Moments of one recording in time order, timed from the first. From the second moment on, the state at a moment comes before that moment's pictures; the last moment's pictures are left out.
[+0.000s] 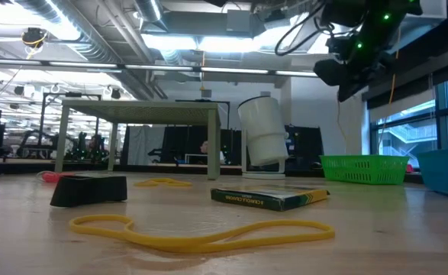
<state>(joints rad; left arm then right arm) -0.57 1.75 1.40 -0.50 -0.90 -0.40 -0.20 1.20 0.91 -0.89 0.85 0.75</state>
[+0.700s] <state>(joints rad) -0.57 1.75 1.40 -0.50 -0.87 -0.40 -0.25 1.27 0.78 -0.89 0.81 0.80</state>
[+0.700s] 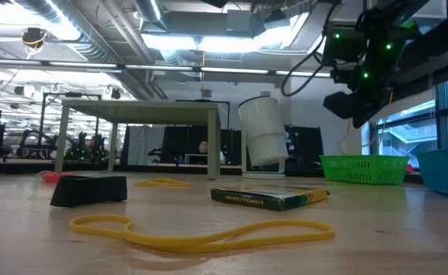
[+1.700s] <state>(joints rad) -0.57 1.75 1.40 -0.50 -0.87 -0.41 -0.33 1.27 0.77 -0.89 0.83 0.67</state>
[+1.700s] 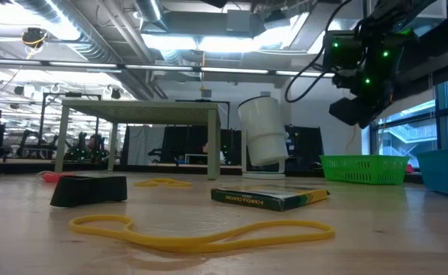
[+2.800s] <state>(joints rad) -0.57 1.75 1.40 -0.50 -0.86 -0.41 -0.33 1.27 0.77 -0.89 0.61 0.70</state>
